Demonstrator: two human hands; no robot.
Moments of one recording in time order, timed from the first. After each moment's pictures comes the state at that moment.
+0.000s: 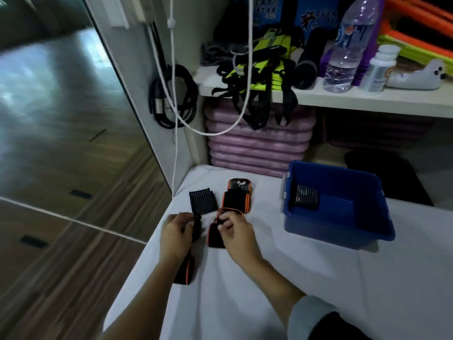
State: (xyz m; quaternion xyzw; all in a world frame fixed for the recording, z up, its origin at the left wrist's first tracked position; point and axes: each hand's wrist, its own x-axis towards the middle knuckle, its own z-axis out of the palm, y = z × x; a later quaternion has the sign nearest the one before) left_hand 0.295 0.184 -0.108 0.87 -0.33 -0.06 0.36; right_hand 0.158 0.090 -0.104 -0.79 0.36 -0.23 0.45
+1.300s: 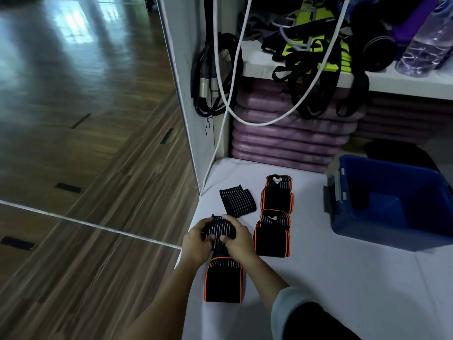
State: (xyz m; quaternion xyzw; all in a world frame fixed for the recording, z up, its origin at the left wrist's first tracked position) left_hand 0.399 0.201 -0.170 0.82 -0.30 -0.30 0.39; right_hand 0.301 0.123 -0.186 -0.69 0.46 -0.12 0.54
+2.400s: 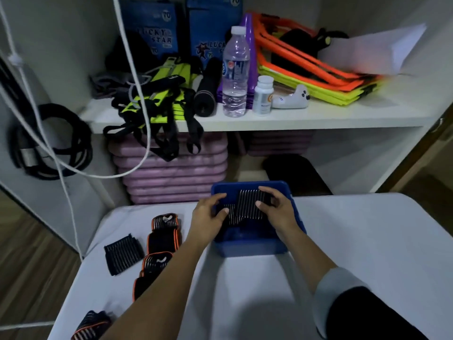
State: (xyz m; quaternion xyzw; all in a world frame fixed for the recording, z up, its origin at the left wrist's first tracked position) left_hand 0.174 -0.031 -0.063 0.69 -0.53 -0.25 0.43; right_hand -0.004 -0.097 -0.061 -0.56 0.53 -0.42 0.48
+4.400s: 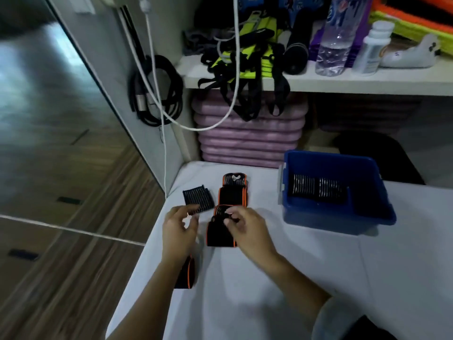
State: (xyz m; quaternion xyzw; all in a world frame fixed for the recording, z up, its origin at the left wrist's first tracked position) left_hand 0.294 0.166 -0.101 0.81 -0.38 -0.06 0.45; right_hand 0.143 0.075 -0.093 -0.77 0.38 -0.25 0.45
